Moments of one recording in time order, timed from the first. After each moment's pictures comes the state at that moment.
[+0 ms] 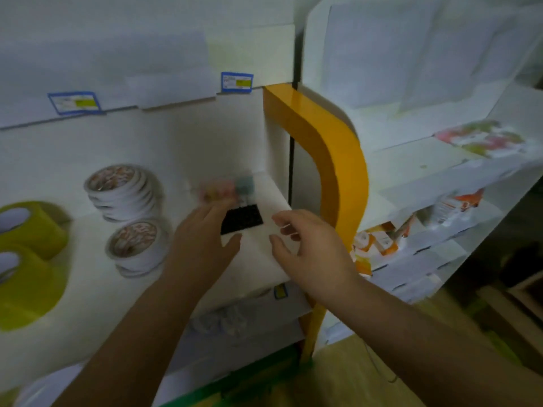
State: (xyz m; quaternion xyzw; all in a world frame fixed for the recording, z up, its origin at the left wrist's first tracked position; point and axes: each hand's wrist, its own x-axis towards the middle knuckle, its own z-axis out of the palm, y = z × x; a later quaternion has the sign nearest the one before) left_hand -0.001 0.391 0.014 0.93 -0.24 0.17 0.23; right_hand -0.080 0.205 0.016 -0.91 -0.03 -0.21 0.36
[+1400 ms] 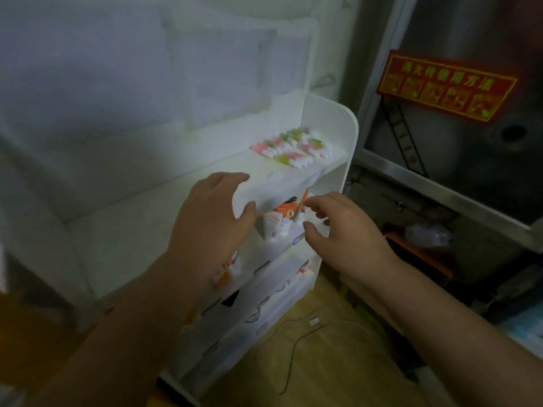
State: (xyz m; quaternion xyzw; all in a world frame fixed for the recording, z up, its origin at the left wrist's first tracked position) left_hand -0.052 -0.073 0.058 0.87 -0.36 0.11 0.31; right_hand -0.194 -0.244 0.048 -0.95 0.17 -0.21 0.18
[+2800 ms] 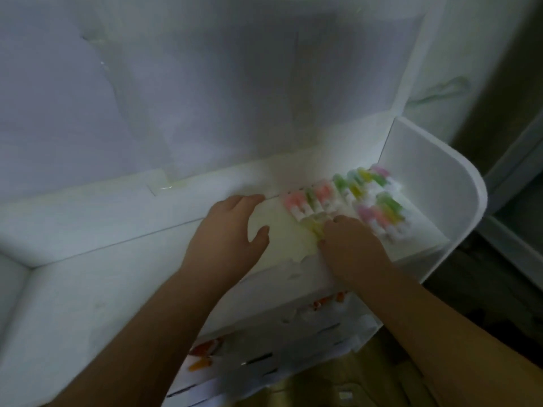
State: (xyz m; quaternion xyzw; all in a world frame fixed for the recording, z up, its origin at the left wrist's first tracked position) left_hand 0.120 -0.282 0.034 0.95 -0.21 0.09 0.20; right_hand 0.092 -0.497 -0.027 -1.00 0.06 0.00 0.06
